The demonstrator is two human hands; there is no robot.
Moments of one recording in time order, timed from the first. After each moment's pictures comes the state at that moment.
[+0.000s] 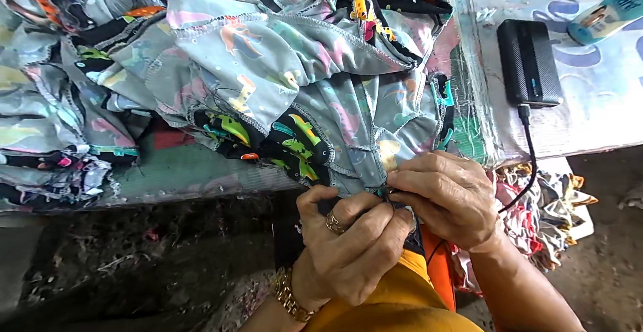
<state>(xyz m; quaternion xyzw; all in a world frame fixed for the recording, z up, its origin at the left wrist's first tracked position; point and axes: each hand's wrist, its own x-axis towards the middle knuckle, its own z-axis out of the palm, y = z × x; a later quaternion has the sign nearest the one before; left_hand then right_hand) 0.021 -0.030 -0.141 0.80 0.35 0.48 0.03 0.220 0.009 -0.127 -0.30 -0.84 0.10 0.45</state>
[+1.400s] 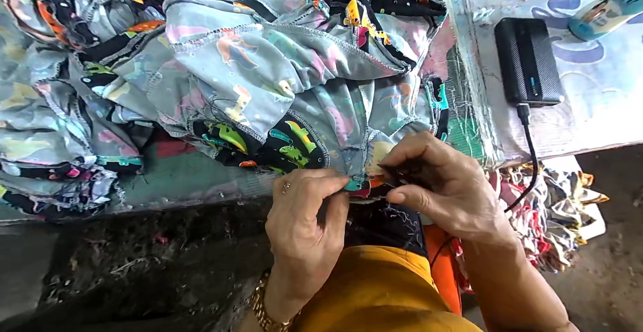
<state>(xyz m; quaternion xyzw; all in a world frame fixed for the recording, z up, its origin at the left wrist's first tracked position) 0.004 -0.011 -0.128 0.70 0.48 0.51 0.16 0.216 0.018 -0.112 -0.30 -0.70 0.46 0.46</state>
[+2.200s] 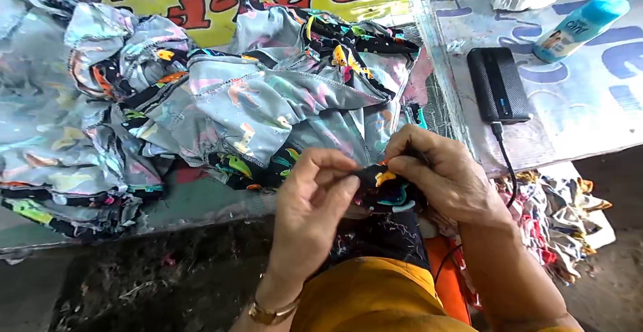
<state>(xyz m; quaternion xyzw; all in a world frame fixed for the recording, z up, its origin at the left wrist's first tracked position) 0.018 0.018 -0.089 0.59 0.37 0.54 0.47 0.229 0.045 -0.083 -0.34 -0.74 0.38 0.44</state>
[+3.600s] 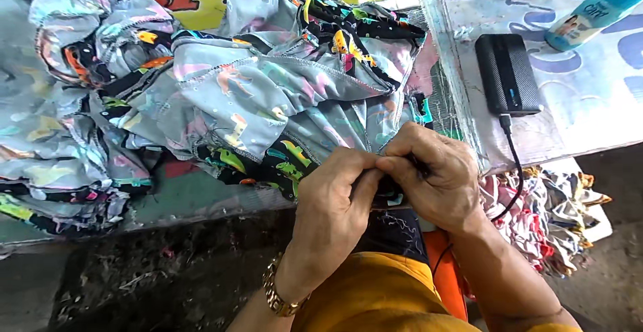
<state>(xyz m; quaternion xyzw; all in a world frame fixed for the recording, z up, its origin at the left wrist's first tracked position) 0.035 0.024 -0.094 0.74 0.42 0.46 0.28 0.209 0.041 -0.098 -0.34 -0.75 0.21 0.52</state>
